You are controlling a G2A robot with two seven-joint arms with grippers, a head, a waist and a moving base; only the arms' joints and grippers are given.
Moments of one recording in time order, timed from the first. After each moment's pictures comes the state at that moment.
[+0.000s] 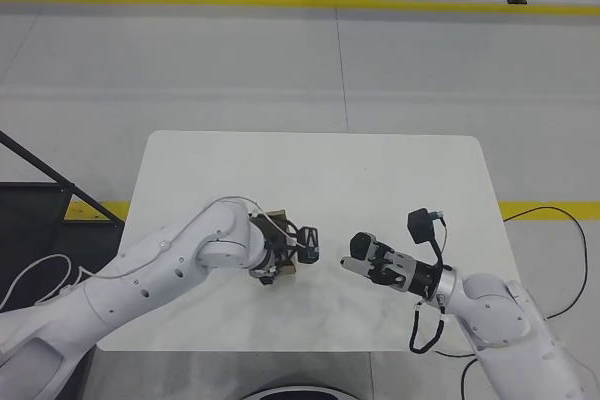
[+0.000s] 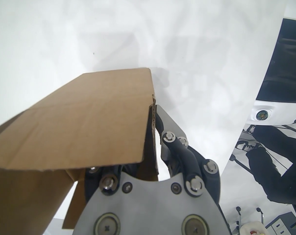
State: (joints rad) left arm 0.50 -0.97 -0.45 -1.63 0.65 -0.59 -1.23; right arm -1.30 -1.00 1.28 -1.82 -0.16 -0.53 0.68
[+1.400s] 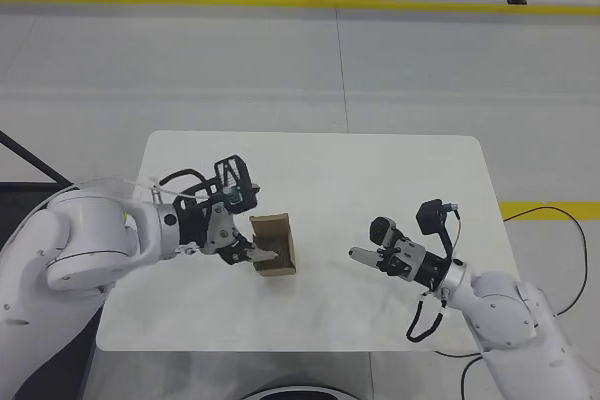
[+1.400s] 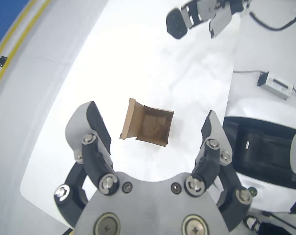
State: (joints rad) left arm 1.02 -0.74 -1.32 -2.12 0.49 -0.54 -0.86; right arm -1.31 -0.99 1.33 -1.88 -0.31 -0.43 0.60
